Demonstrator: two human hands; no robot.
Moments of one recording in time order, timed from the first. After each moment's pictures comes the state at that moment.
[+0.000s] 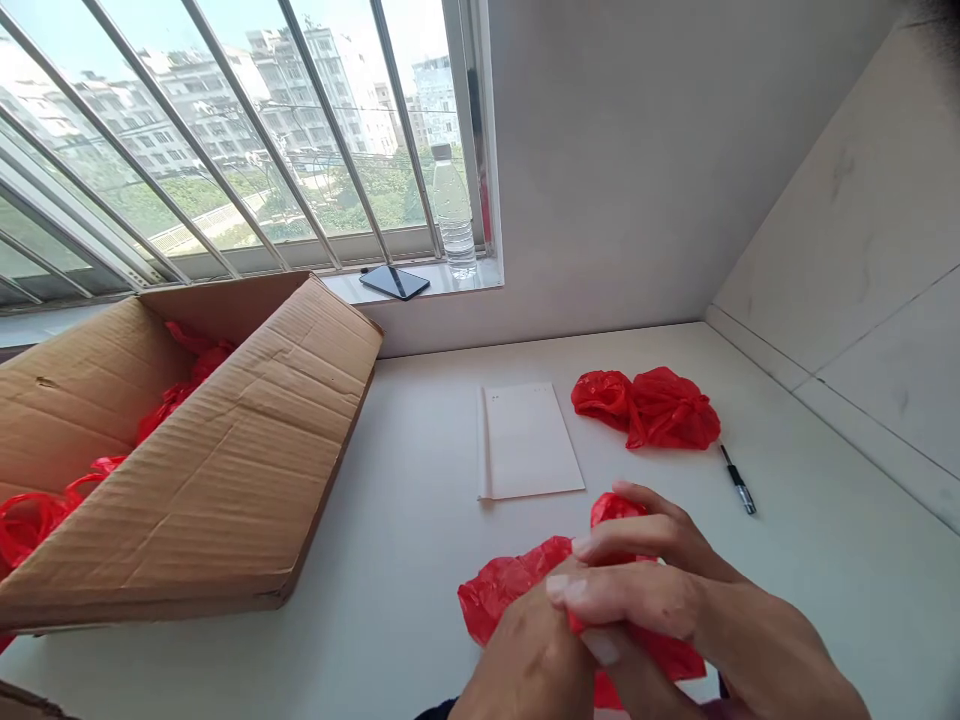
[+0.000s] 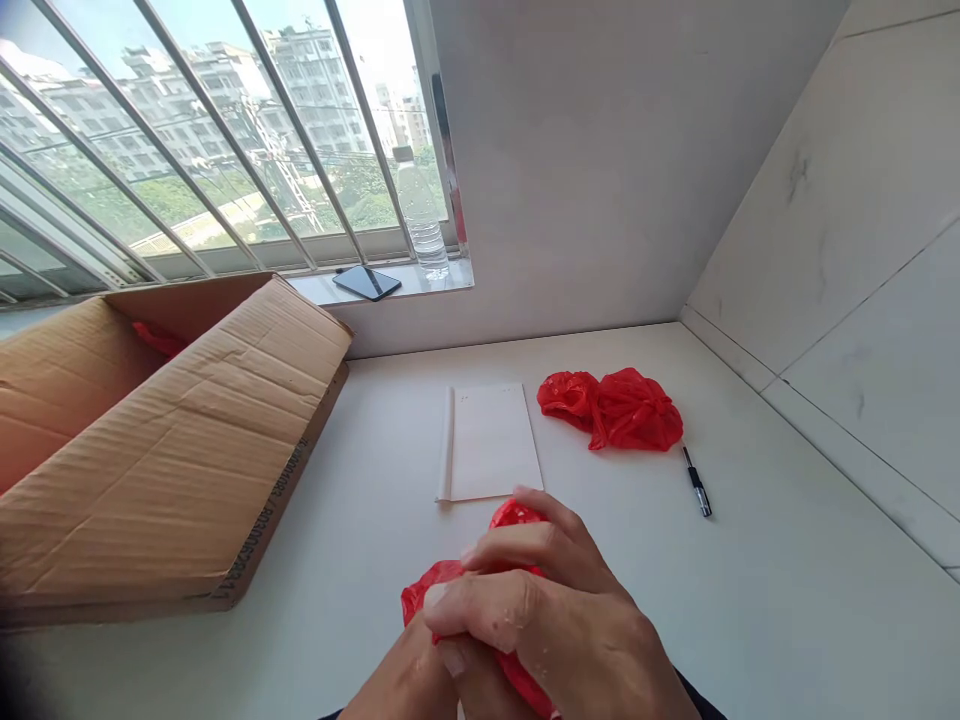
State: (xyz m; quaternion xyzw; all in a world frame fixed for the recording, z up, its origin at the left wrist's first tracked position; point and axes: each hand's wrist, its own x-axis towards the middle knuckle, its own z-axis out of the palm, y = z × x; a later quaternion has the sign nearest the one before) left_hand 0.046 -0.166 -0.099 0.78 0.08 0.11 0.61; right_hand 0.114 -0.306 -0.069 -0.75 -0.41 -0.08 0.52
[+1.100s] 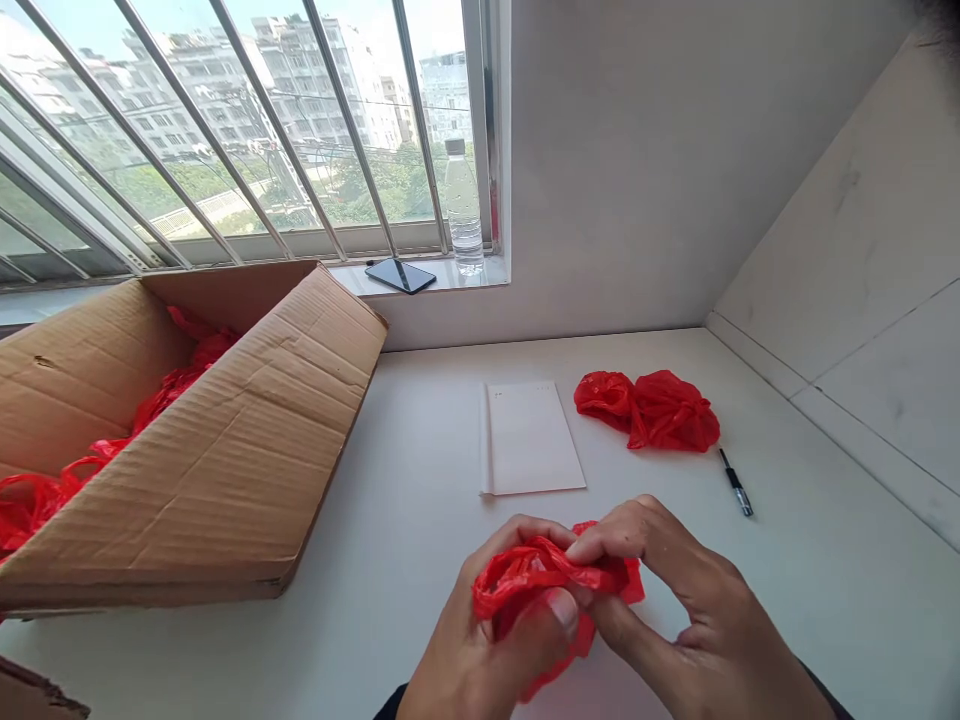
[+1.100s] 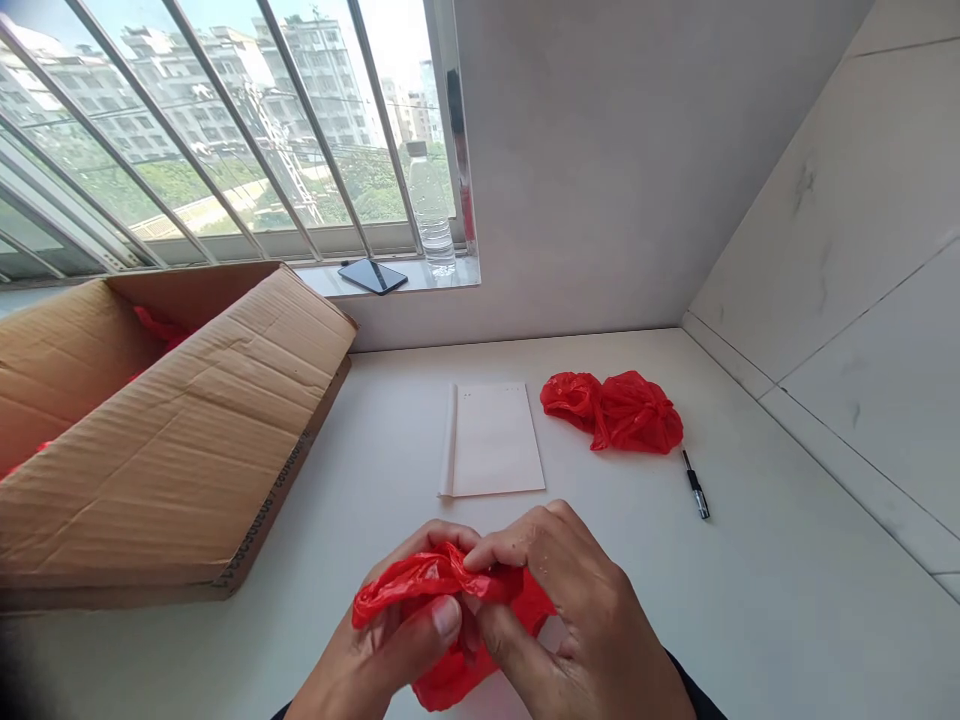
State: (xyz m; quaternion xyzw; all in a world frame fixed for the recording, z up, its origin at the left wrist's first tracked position) left_hand 0.041 -0.137 -0.090 0.57 0.10 -0.04 0.81; right_hand 0.114 -0.298 -0.086 -0.77 -0.36 0.05 0.51
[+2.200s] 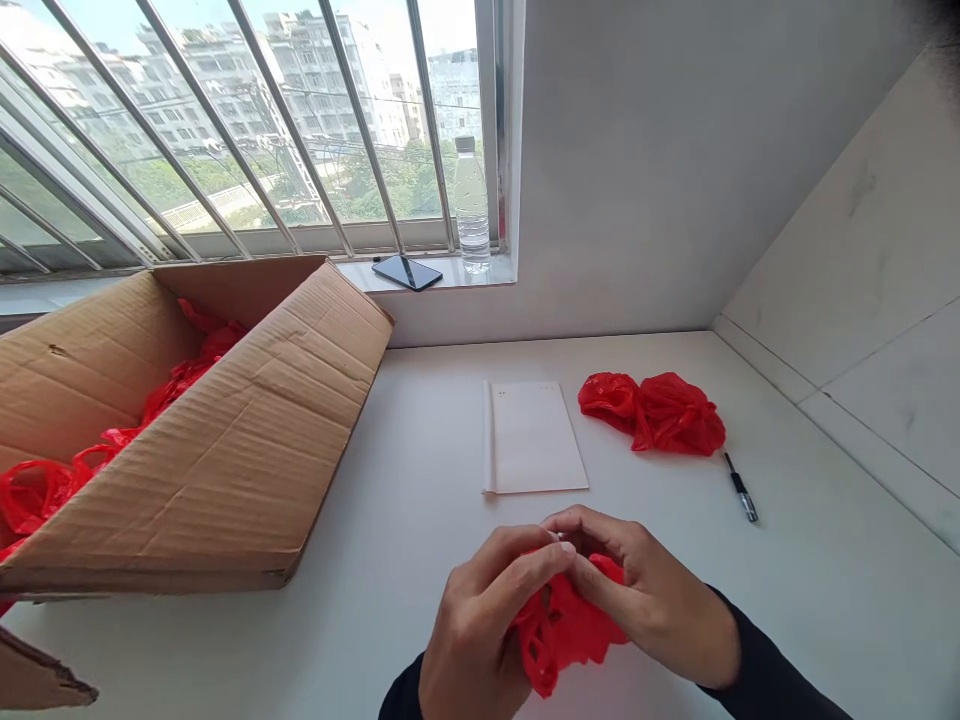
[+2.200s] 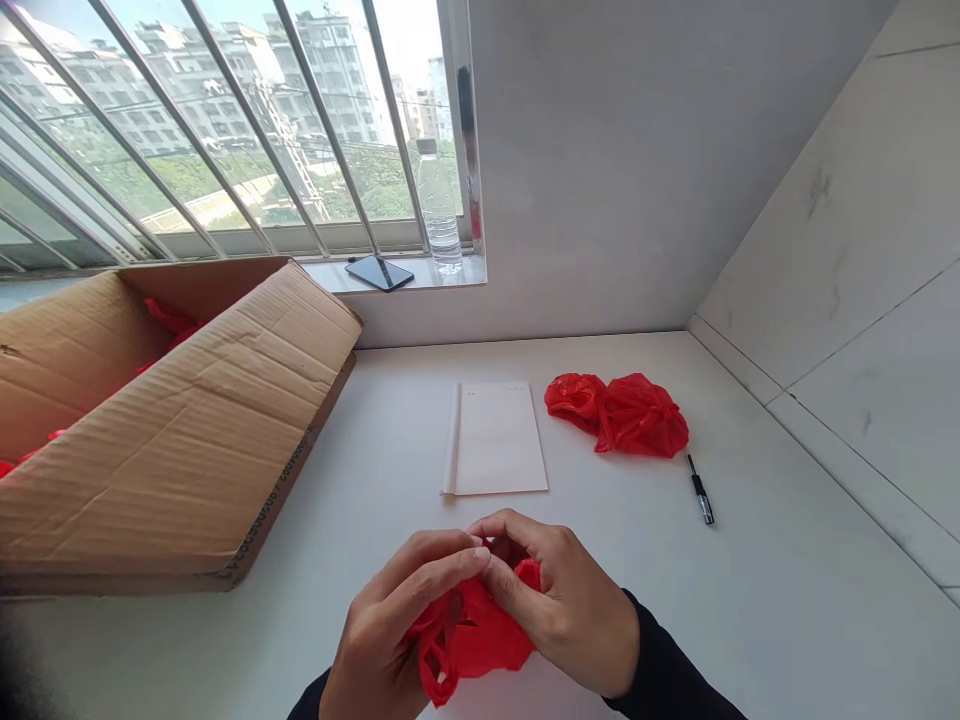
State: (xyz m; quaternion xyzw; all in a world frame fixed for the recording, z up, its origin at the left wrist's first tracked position) left_hand 0.040 -0.129 -0.125 0.83 -0.10 0.22 0.50; right_hand 0.142 -0.286 -0.116 -0.65 -0.35 0.34 0.59
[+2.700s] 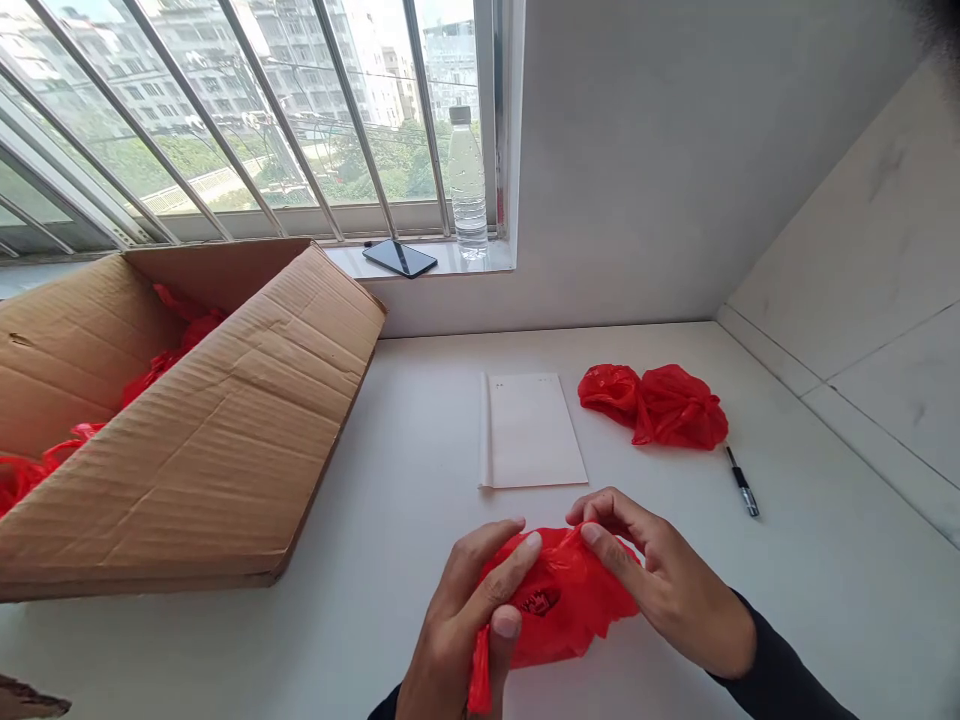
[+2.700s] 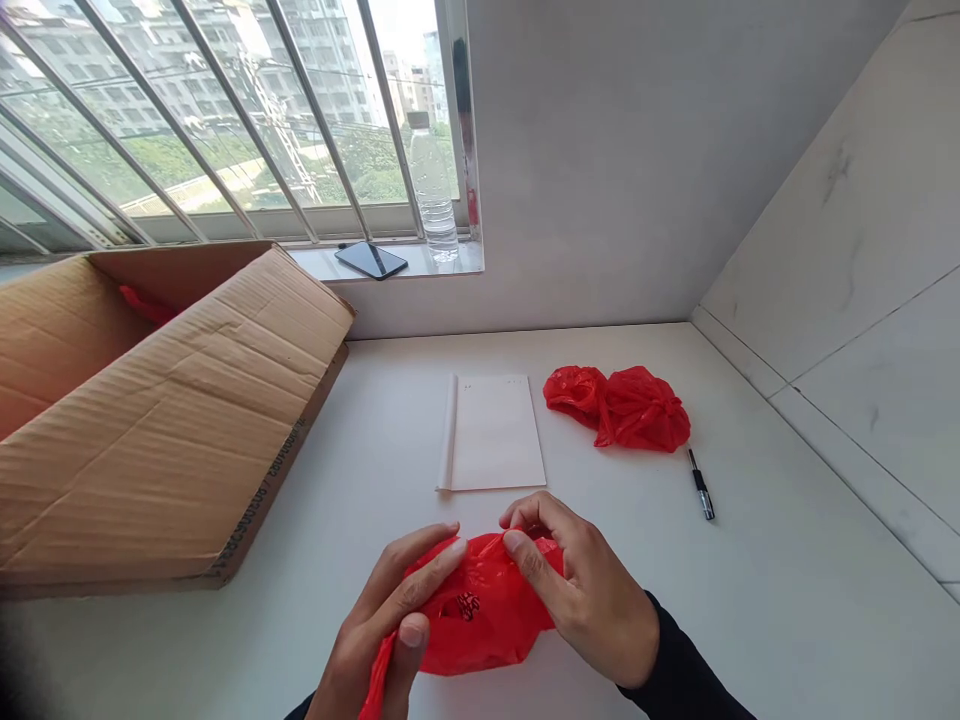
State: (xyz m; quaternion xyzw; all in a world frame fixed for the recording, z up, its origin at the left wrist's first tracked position) left_hand 0.016 -0.123 -0.149 0.86 -0.01 0.19 0.48; right_hand 0.149 -0.300 -0.137 -0.73 -0.29 0.27 0.55
